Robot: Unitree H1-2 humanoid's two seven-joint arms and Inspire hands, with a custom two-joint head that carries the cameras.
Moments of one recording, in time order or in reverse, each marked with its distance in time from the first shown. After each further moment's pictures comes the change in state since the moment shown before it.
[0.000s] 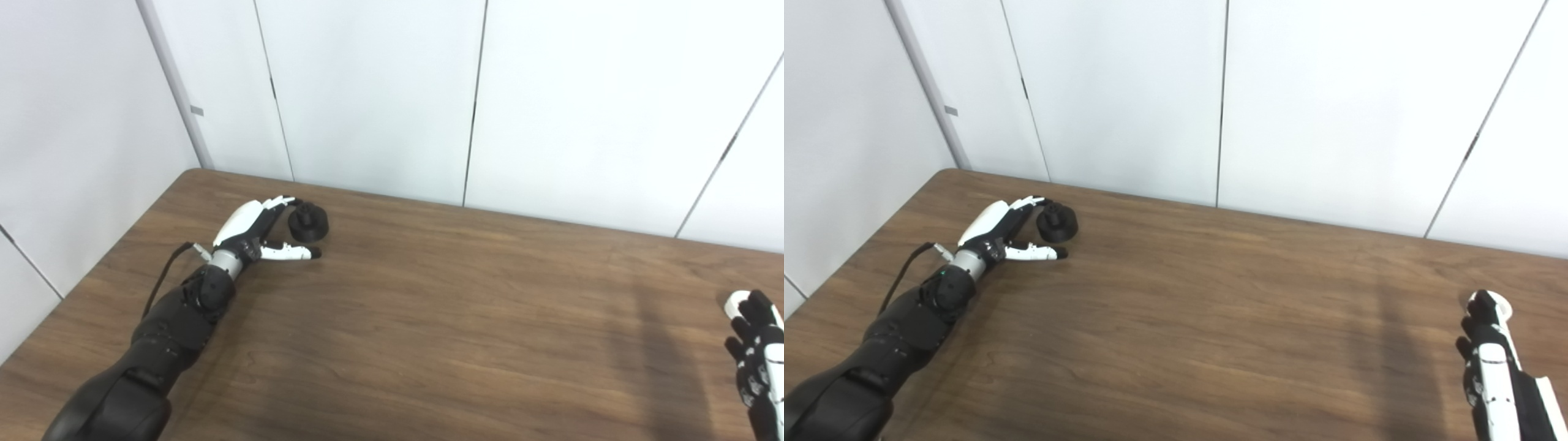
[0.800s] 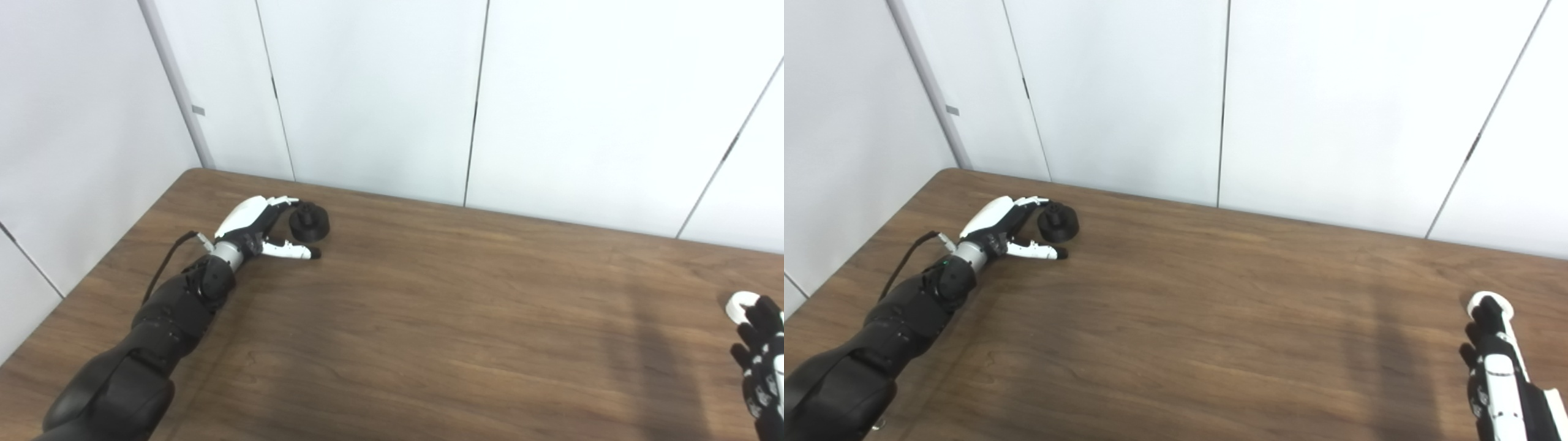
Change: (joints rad) left arm -0.066 0.013 -0.067 0.082 0.041 -0.008 -0.005; right arm 0.057 0.004 0.003 -0.109 0.002 0.038 -0.001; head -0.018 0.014
